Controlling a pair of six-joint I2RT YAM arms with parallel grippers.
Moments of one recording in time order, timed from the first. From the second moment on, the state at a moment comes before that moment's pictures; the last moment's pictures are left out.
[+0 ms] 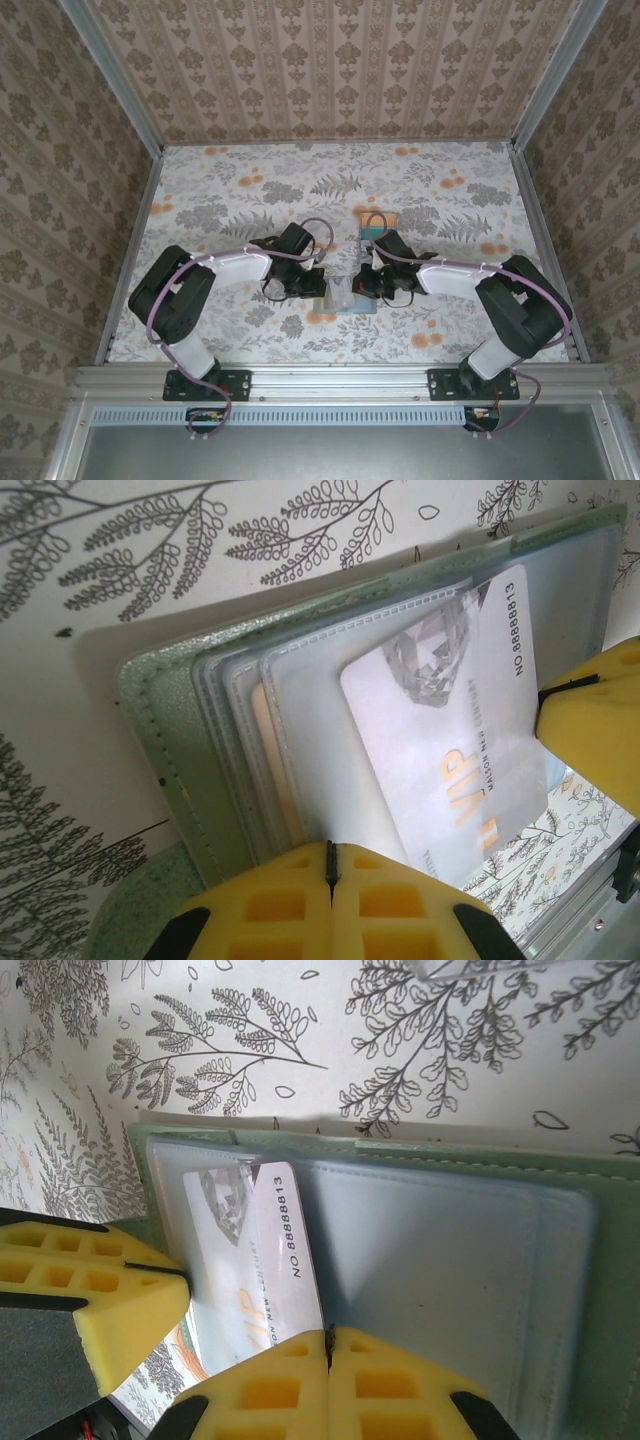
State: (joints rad) left arm -0.72 1.69 0.87 -0.39 0.50 -0.55; right arm 0.58 1.57 0.70 -0.14 -0.41 0.86
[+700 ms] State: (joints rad) left arm -0.72 1.69 0.87 -0.39 0.51 -0.55; right arm 0.58 1.66 0.70 -0.05 -0.49 0.84
